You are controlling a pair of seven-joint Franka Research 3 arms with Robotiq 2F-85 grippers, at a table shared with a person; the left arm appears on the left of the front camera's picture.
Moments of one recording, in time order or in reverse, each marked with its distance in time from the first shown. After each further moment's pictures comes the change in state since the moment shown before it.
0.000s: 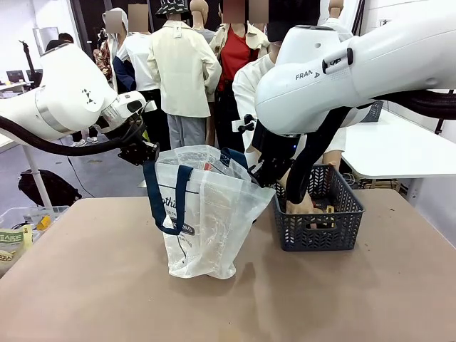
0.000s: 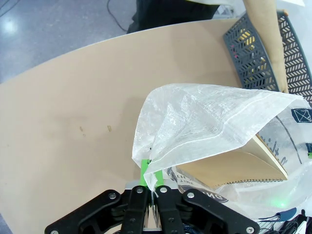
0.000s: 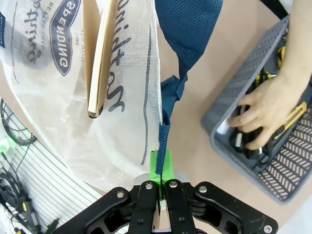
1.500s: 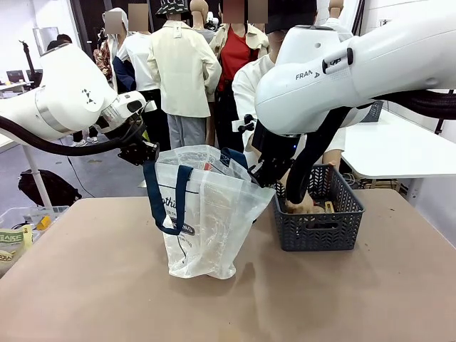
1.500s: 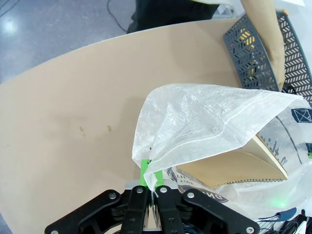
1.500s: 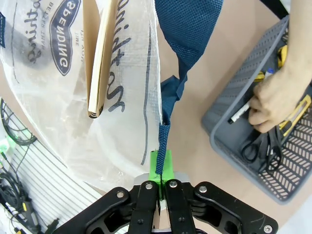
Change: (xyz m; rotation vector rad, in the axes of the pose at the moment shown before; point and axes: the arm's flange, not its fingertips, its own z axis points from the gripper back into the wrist) left arm 0.000 0.000 0.000 0.000 0.000 0.000; right arm 0.000 0.000 0.000 0.000 0.000 0.000
